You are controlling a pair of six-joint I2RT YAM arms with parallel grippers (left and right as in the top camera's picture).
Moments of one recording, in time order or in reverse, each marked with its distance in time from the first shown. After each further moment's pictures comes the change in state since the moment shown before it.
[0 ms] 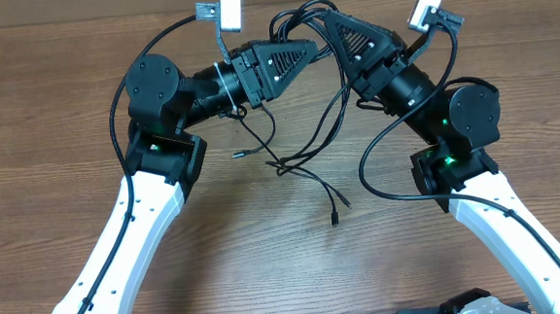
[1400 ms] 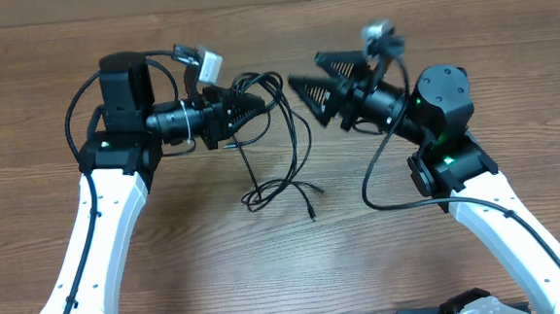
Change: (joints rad) left arm 0.232 0.000 0.006 -0.913 0.196 1.063; right arm 0.006 -0.003 0.010 -0.498 -0.208 -0.609
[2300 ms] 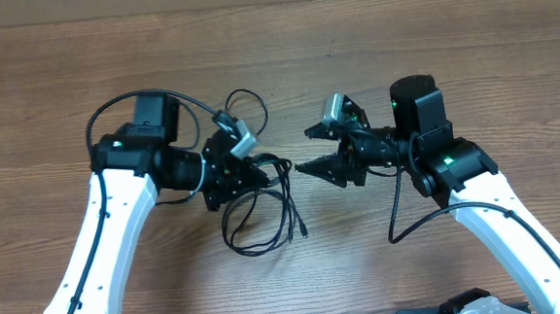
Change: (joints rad) left arm -0.078 0.000 0.001 -0.696 -0.153 0.785; right arm 0.001 0.000 -0.002 -0.607 -0.269 -0.819
